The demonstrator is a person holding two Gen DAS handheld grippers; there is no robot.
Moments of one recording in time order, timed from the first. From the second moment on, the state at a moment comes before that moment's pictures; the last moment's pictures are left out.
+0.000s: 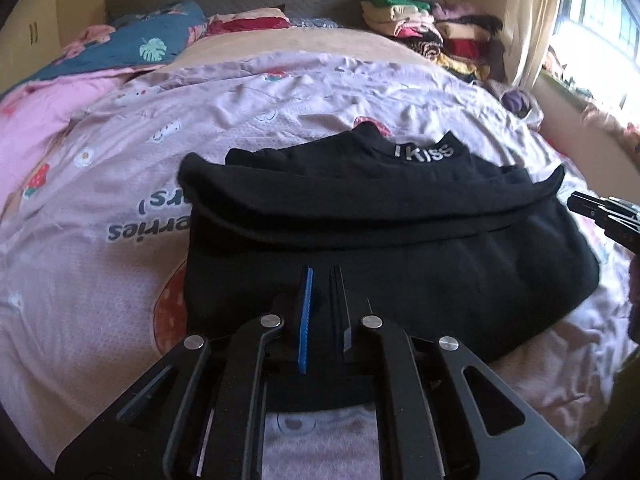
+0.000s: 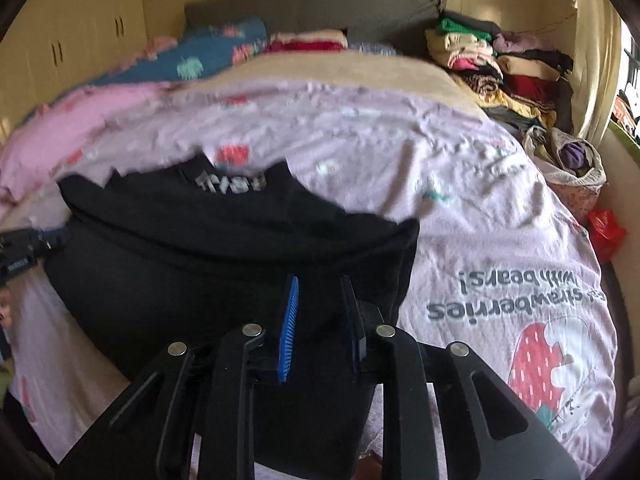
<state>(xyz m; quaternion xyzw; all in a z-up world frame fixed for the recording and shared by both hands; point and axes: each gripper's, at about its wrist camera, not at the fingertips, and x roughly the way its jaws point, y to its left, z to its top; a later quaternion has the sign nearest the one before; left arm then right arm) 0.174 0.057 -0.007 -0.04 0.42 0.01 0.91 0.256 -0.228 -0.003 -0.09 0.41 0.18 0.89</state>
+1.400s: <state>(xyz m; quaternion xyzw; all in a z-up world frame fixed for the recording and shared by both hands) 0.260 0.145 -0.015 -0.13 0.41 0.09 0.90 0.319 -0.263 -0.023 0.00 0.40 0.09 0.91</state>
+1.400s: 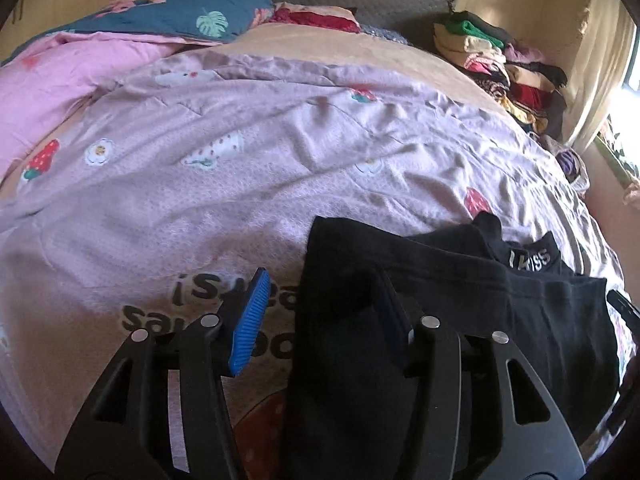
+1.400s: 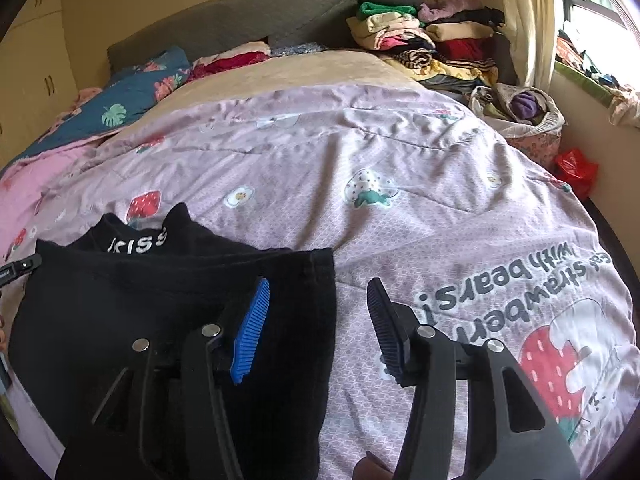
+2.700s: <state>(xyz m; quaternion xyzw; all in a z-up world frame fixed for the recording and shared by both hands) 0.238 0.148 0.025 -0.13 0.33 0.09 0.93 0.317 -0.270 0.014 0.02 0.33 0.11 0.94</state>
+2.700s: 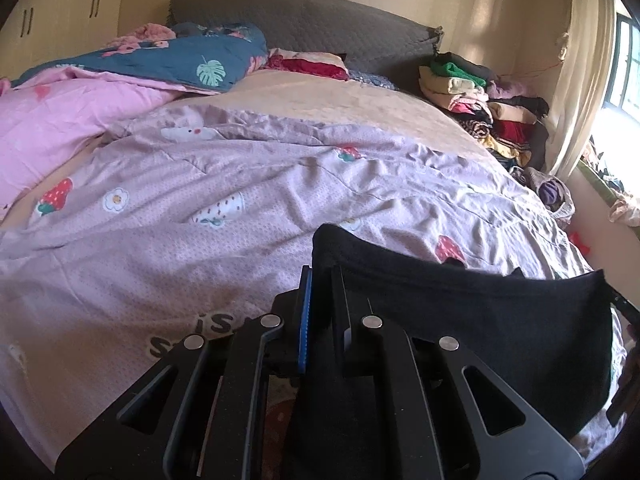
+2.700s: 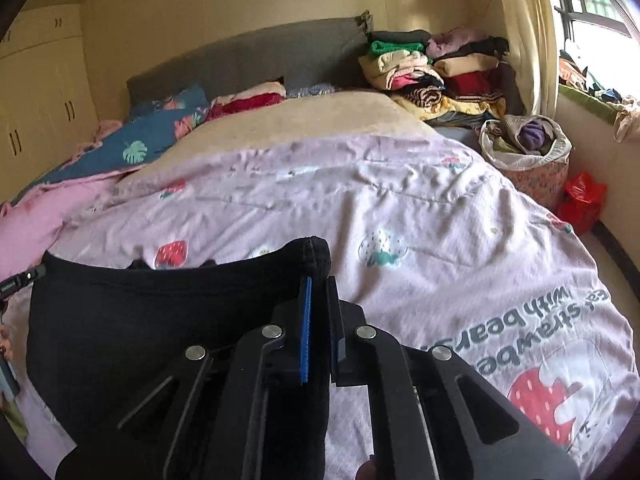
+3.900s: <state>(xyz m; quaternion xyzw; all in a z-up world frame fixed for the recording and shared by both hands) 0.186 0.101 0.025 -0.10 0.35 0.07 0.93 0.255 -0.240 0.036 -0.01 0.34 0.12 0.93</state>
